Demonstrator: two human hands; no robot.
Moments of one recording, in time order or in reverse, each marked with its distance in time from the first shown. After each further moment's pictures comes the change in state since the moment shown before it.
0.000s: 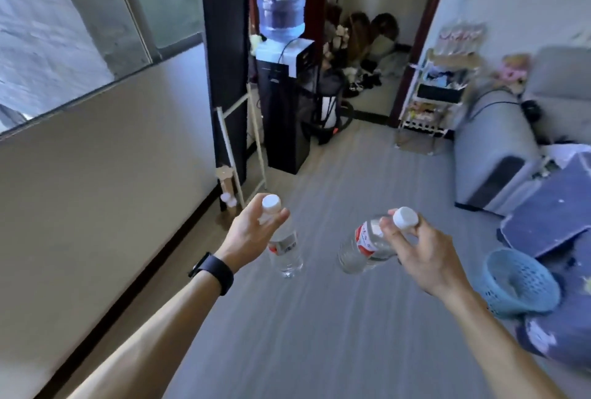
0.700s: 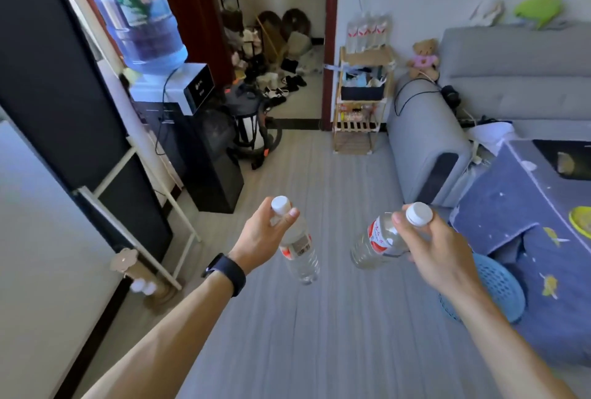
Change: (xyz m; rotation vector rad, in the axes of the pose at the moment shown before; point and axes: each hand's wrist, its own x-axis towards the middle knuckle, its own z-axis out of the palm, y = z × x) left_hand 0.360 0.087 0.219 0.091 -0.278 0.044; right_hand 0.290 0.124 -0.103 0.057 0.242 0.303
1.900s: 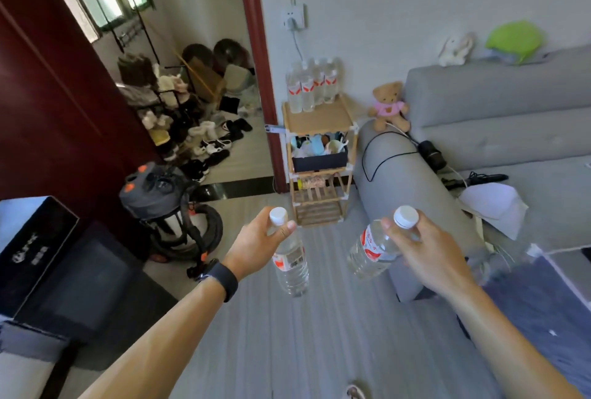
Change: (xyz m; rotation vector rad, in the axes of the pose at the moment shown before) left_hand 0.708 0.150 0.094 0.219 -0.215 0.142; right_hand 0.685 -0.006 0.024 -0.055 0.058 0.096
